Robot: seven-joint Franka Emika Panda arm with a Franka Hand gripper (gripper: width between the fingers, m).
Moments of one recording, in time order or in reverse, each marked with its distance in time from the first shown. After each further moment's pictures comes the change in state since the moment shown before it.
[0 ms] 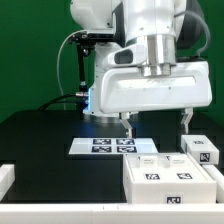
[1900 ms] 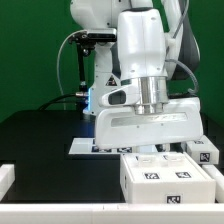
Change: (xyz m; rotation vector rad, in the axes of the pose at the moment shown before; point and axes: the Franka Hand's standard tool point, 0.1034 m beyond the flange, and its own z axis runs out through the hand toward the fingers) arm -0.016 0.011 0.055 0.009 -0.016 0.039
